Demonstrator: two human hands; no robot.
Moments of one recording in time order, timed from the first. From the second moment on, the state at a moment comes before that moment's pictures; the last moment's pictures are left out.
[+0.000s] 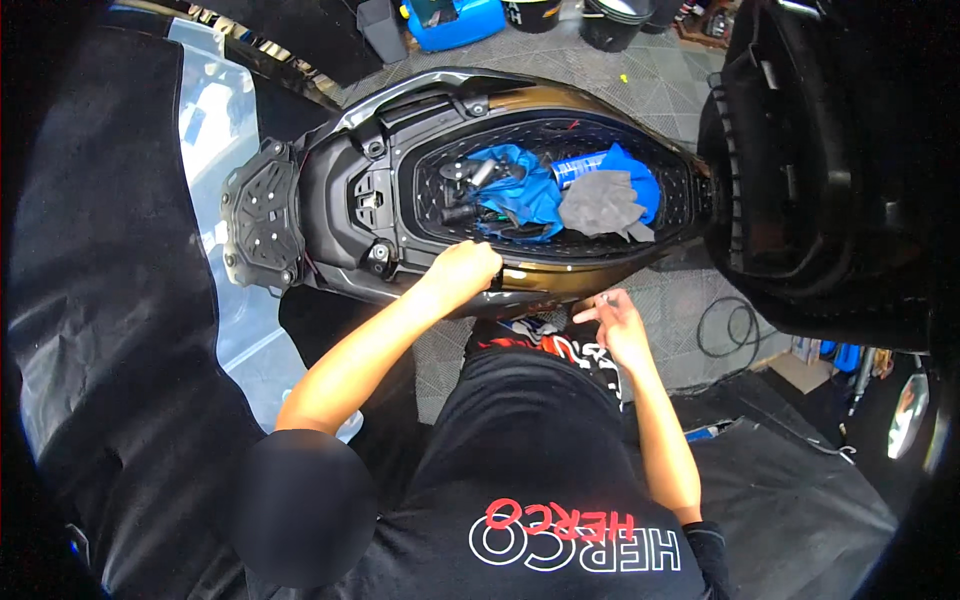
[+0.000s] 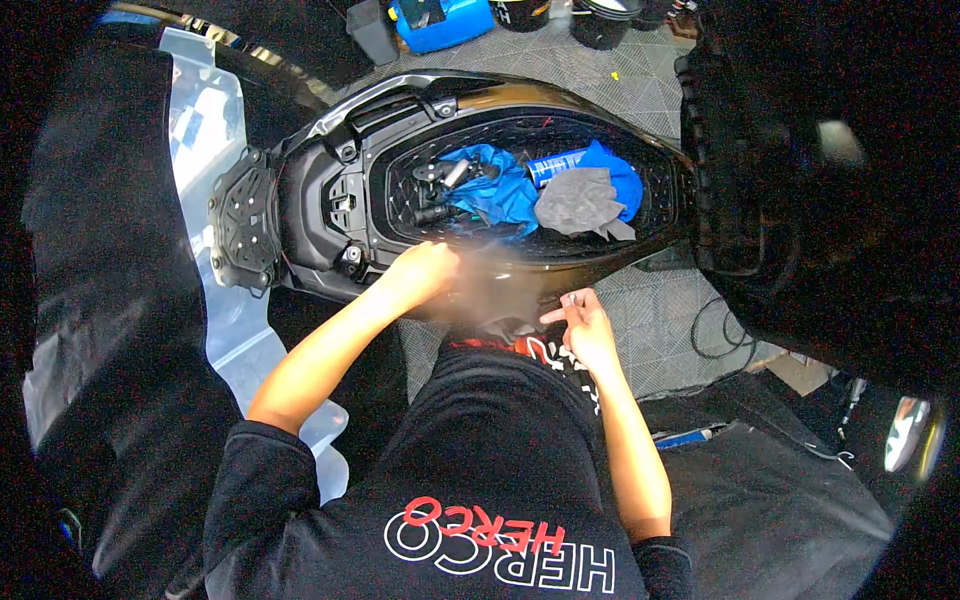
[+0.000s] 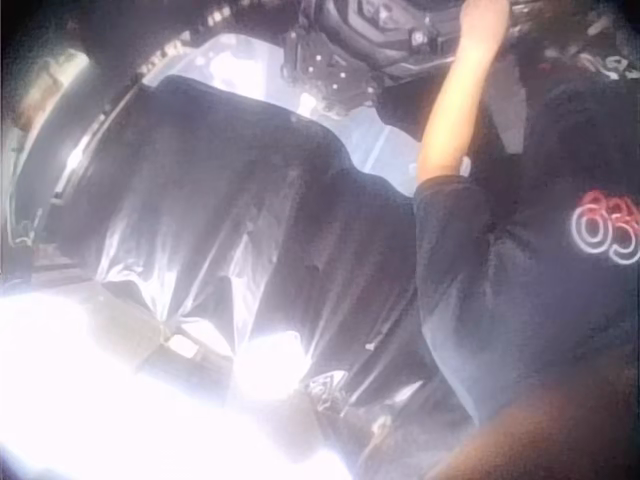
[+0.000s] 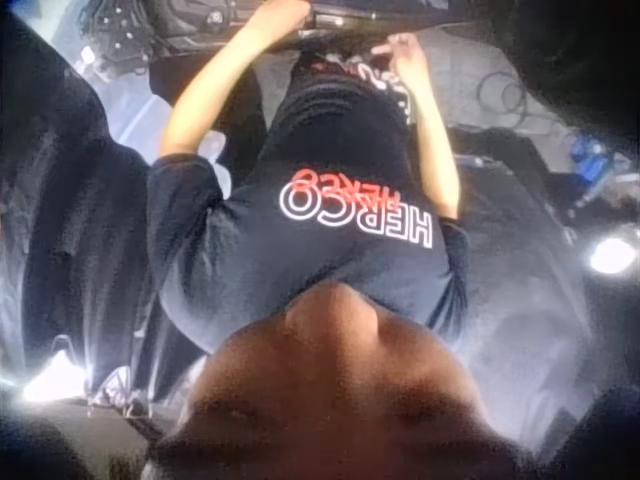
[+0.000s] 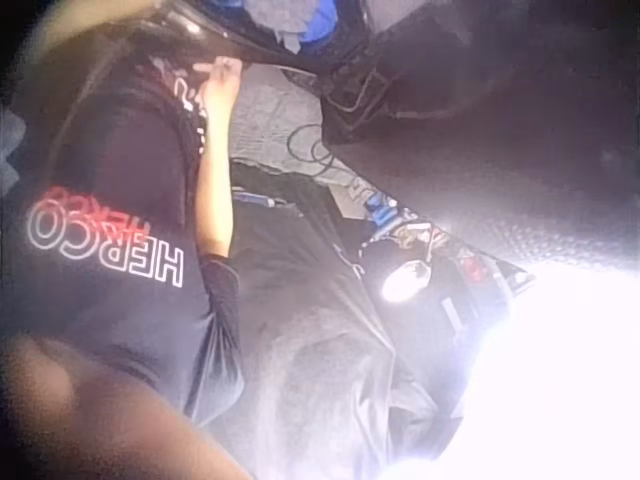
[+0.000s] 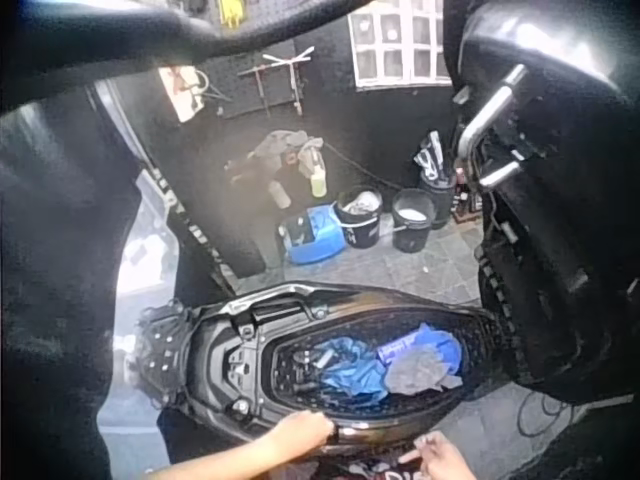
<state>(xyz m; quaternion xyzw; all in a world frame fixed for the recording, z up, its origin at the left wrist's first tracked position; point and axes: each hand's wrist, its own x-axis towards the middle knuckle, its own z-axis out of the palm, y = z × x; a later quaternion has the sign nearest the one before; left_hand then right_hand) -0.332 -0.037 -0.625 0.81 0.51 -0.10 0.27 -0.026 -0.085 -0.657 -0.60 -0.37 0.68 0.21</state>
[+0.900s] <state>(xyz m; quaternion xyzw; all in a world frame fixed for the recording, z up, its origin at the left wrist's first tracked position) -0.343 -0.039 -0.651 0.78 0.59 -0.08 0.21 -0.031 -0.081 -0.649 -0.63 -0.42 0.64 0.13</state>
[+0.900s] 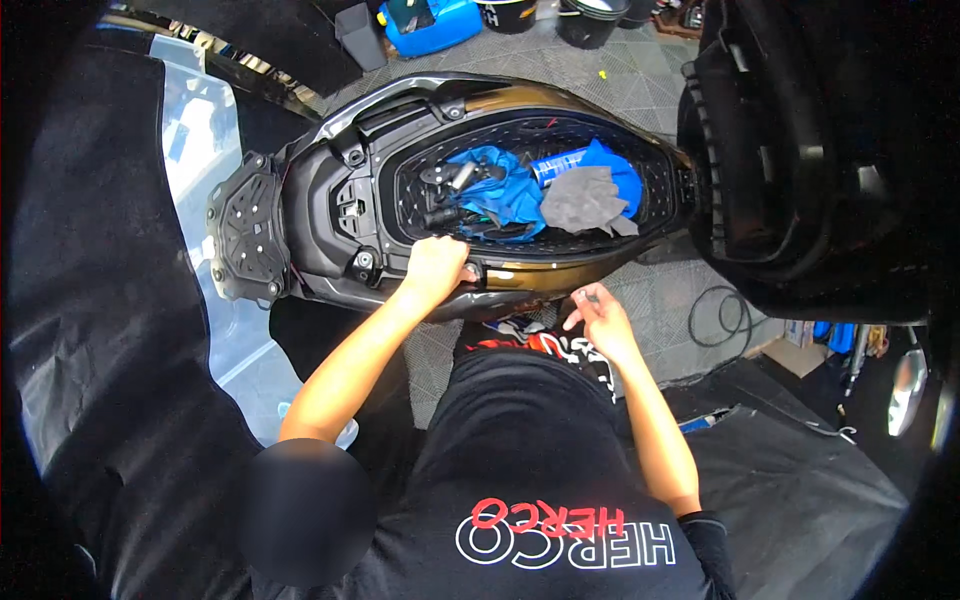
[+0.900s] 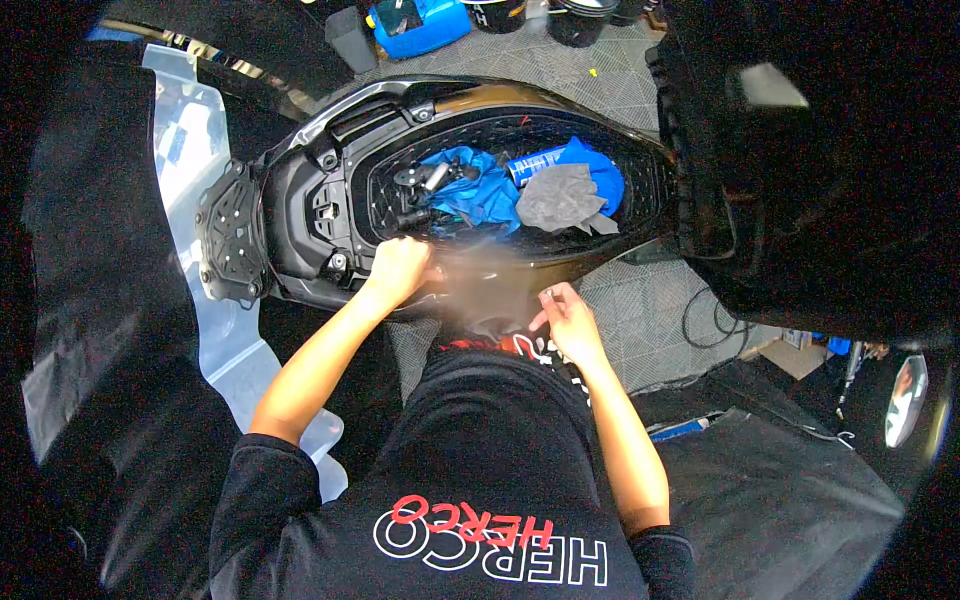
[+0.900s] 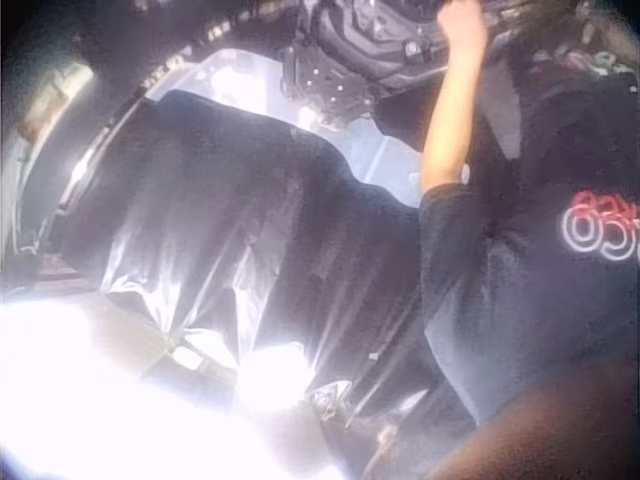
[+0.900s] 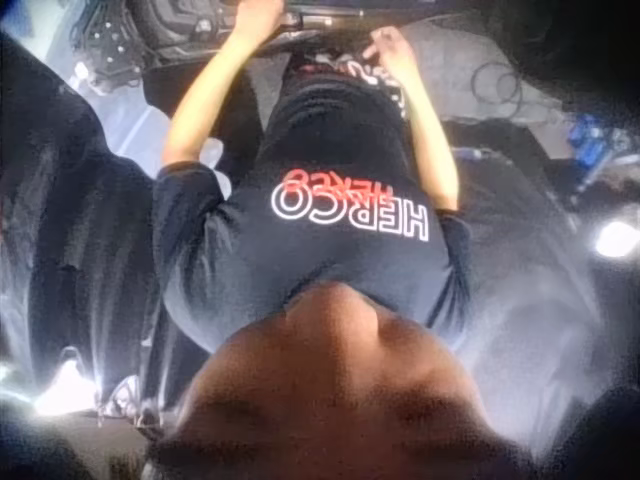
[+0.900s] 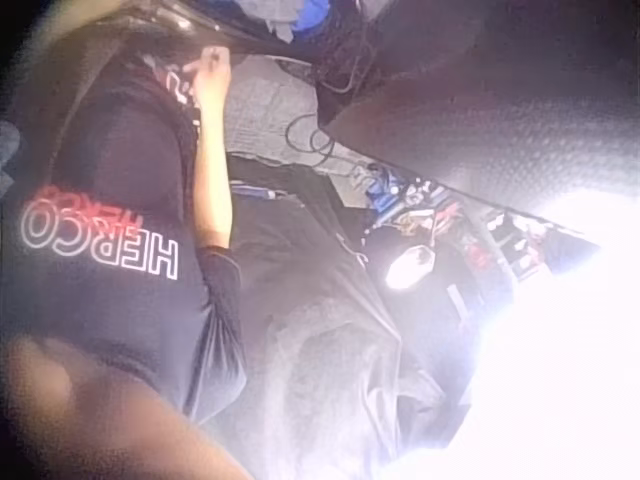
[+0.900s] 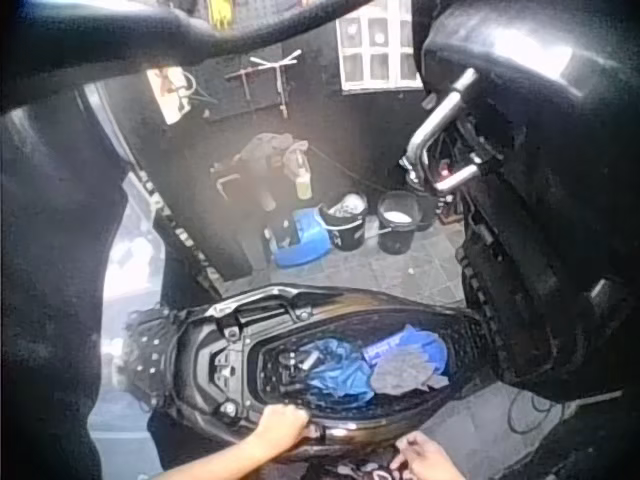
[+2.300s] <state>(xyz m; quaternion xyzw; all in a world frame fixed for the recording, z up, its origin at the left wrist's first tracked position) -0.474 -0.406 -0.763 0.32 0.83 0.15 0.43 -0.263 0.192 -0.667 -0.51 -0.79 0.25 0.24</state>
